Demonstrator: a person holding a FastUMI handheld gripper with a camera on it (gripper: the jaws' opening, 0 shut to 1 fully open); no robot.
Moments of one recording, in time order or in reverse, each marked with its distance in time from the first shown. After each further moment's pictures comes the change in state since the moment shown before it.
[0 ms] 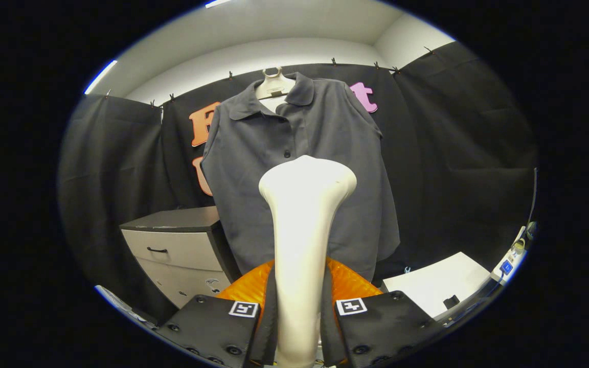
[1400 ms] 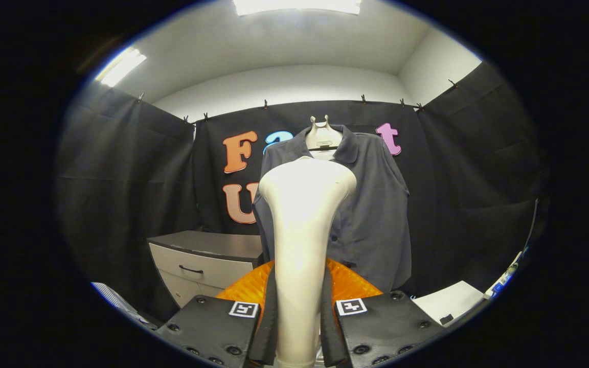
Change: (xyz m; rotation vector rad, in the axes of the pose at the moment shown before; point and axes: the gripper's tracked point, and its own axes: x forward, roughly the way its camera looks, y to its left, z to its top) arm -0.065 0.089 0.072 -0.094 -0.186 0.100
